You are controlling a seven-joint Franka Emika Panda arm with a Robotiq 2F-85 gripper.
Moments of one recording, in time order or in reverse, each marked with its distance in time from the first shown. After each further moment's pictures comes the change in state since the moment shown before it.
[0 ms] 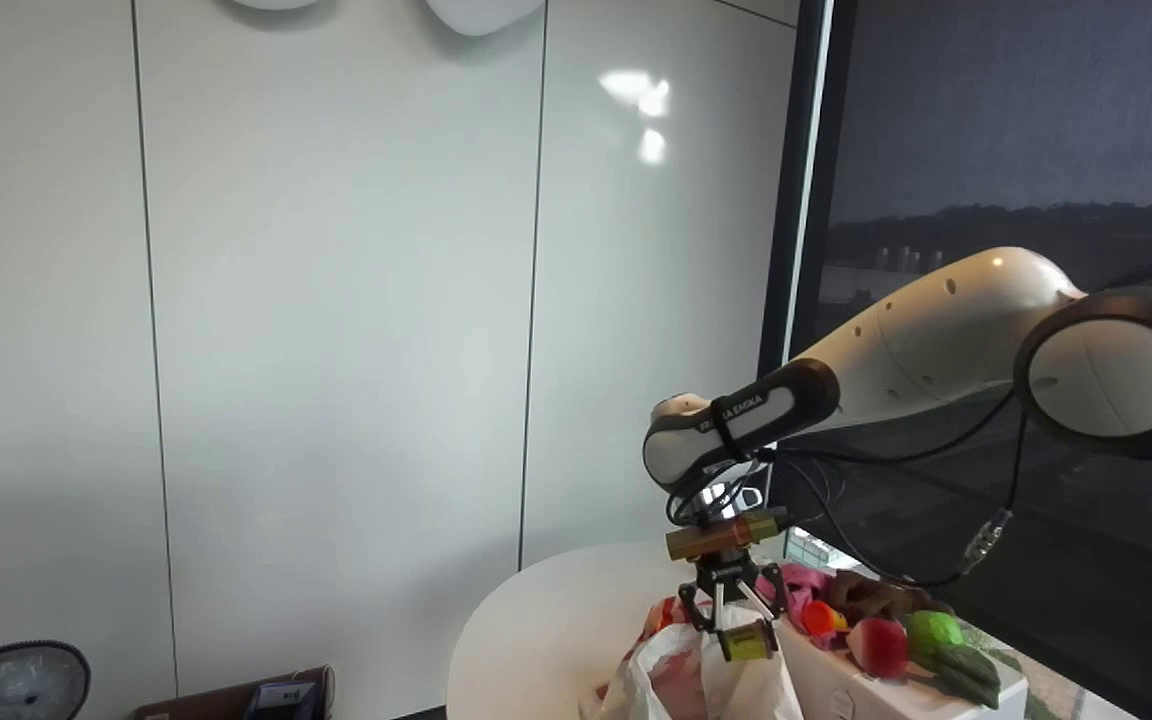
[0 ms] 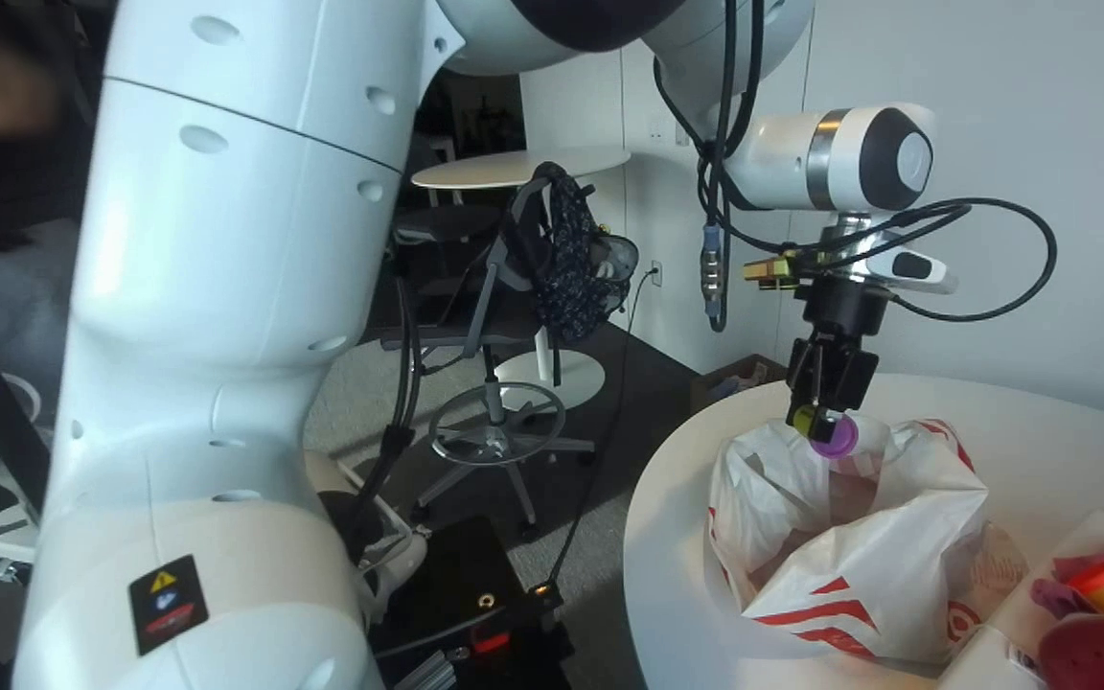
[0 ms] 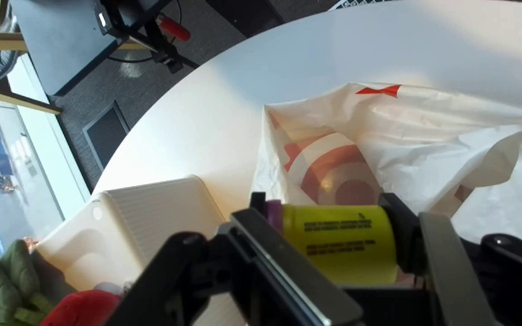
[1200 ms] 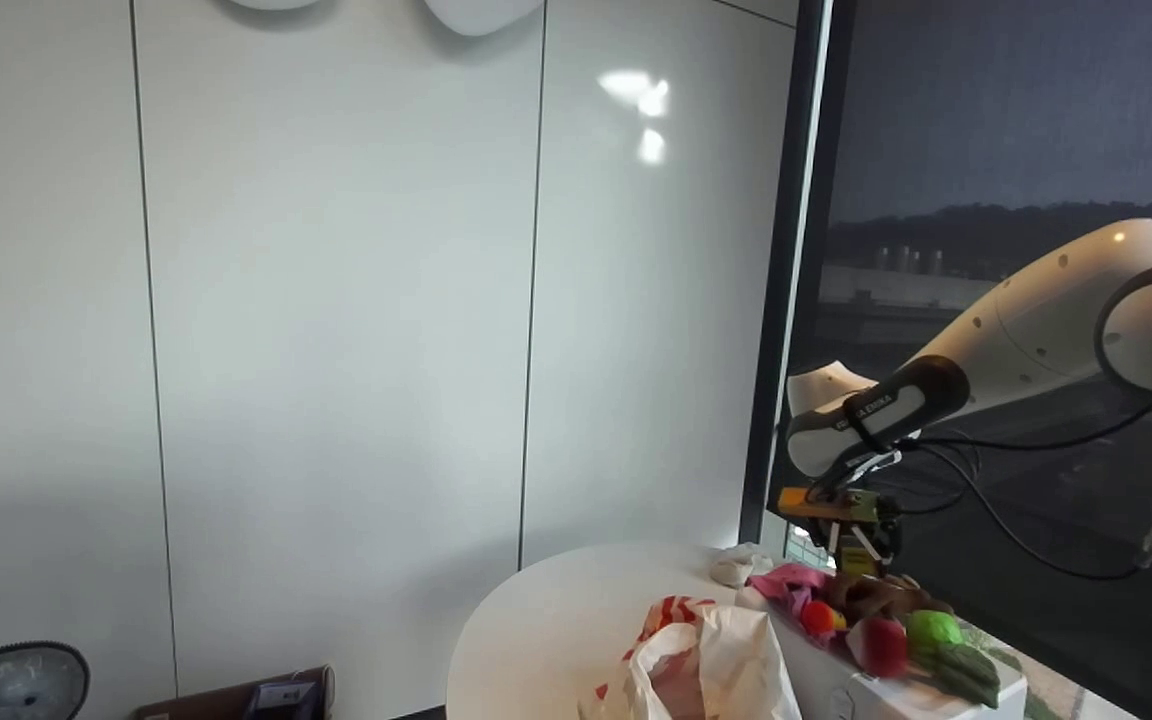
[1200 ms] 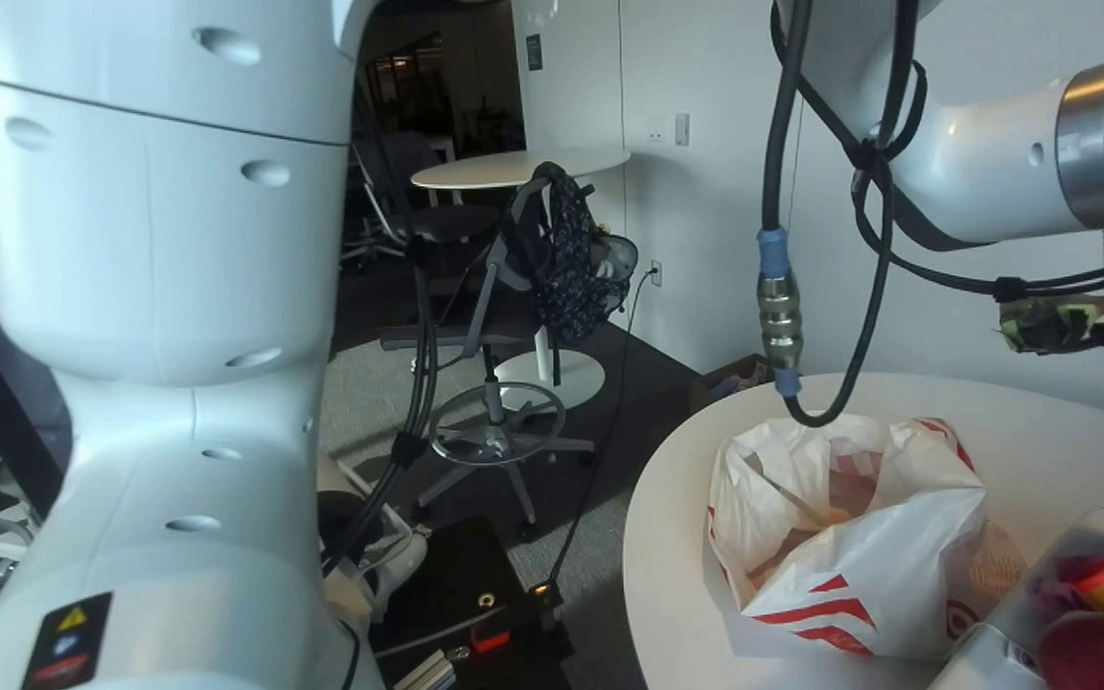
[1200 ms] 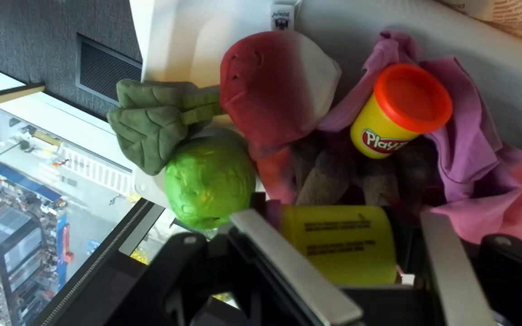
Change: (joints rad) arm -0.262 -0.136 -0.113 -0.143 -0.296 0.415 0.363
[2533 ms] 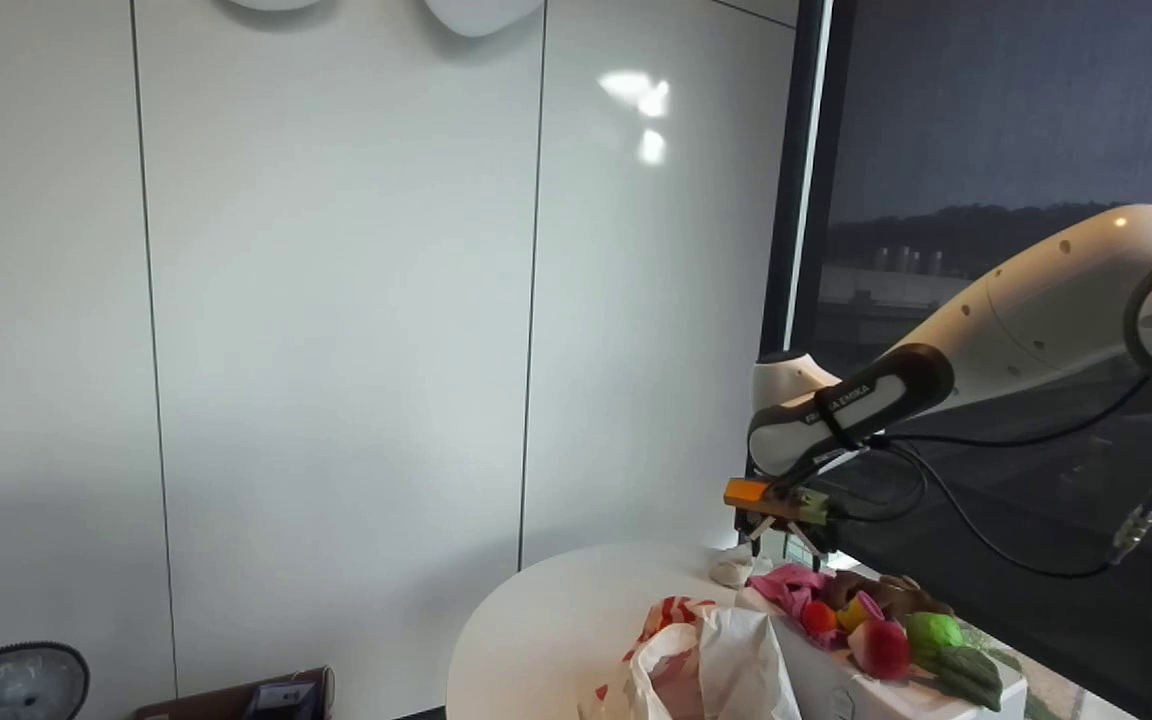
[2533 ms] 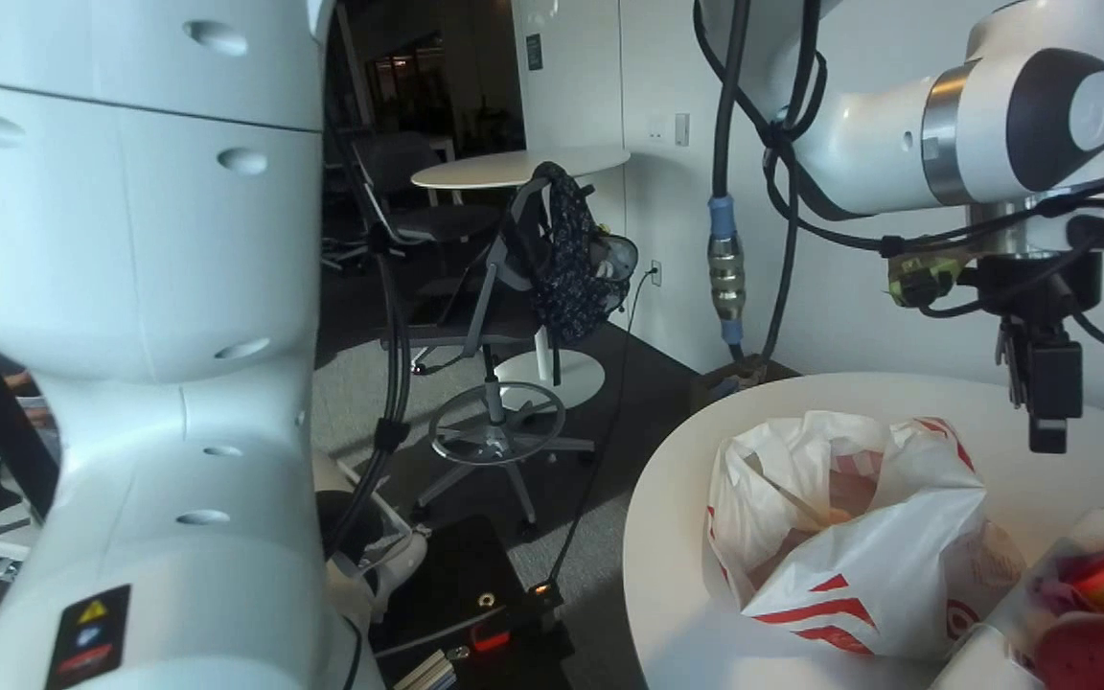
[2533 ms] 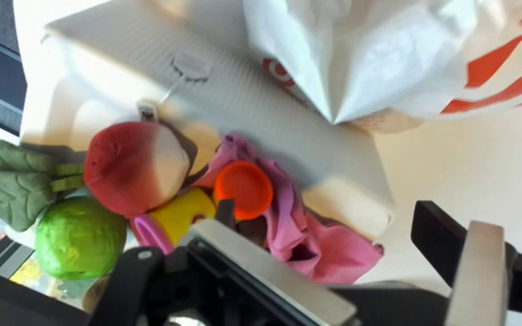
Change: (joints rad) arm 0.059 -0.063 0.104 -0.069 0.099 0.139 -0.035
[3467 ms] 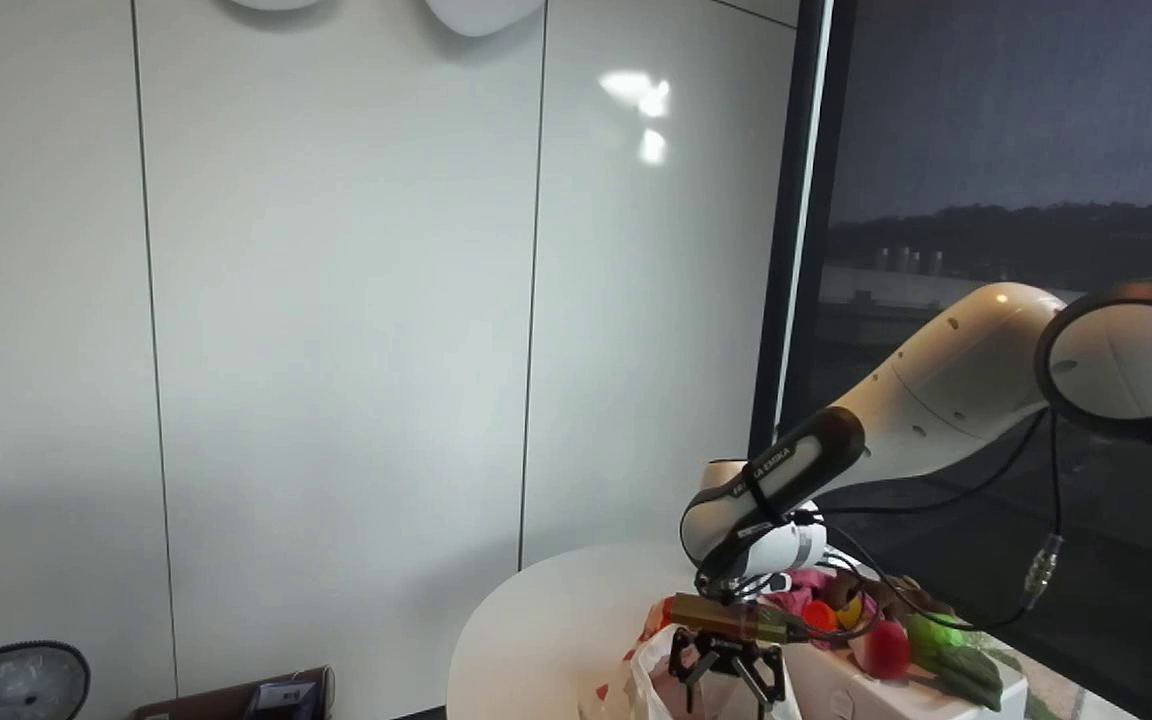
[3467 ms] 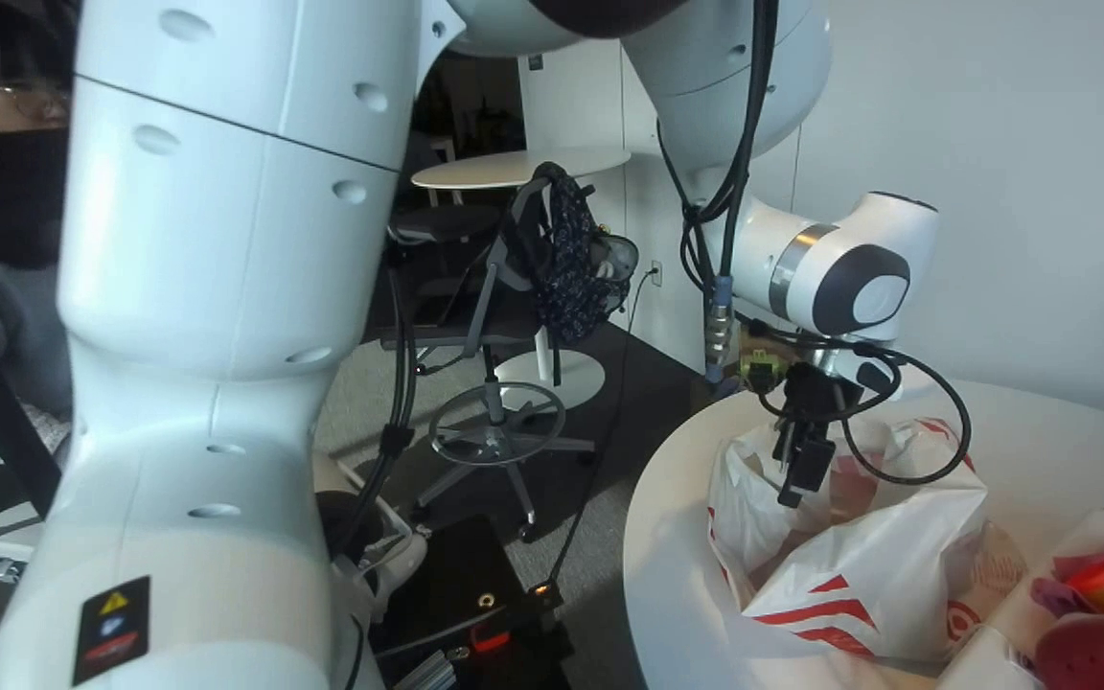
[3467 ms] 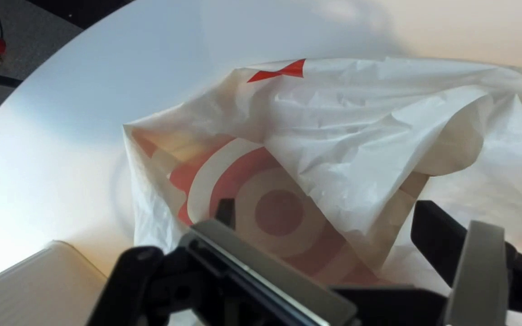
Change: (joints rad) arm 0.059 0.185 0.122 -0.118 0.374 0.021 -0.263
